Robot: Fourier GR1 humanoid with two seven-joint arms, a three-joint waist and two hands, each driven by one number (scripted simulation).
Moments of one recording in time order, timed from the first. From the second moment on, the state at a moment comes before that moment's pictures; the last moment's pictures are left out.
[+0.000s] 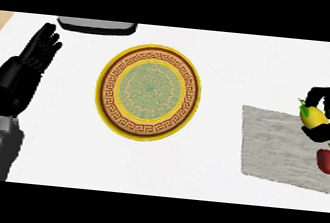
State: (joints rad) left arm -0.29 0.29 0.09 -1.59 0.05 -0.07 0.11; right arm -0.40 -0.61 0.06 -1.12 0.83 0.05 -0.01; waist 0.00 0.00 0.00
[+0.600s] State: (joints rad) left arm -0.27 0.29 0.11 -1.62 0.06 -0.08 0.13; right arm -0.39 -0.48 0.01 -1.56 0.53 0.20 -0.01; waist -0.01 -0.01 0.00
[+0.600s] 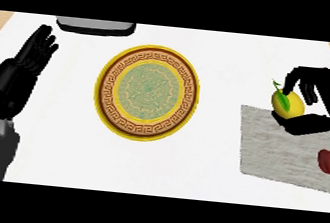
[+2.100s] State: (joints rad) left arm -0.30 0.24 0.08 -1.61 0.01 -0.09 0.12; right arm -1.05 0.00 0.38 -0.86 0.56 -0.12 0.30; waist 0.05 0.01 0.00
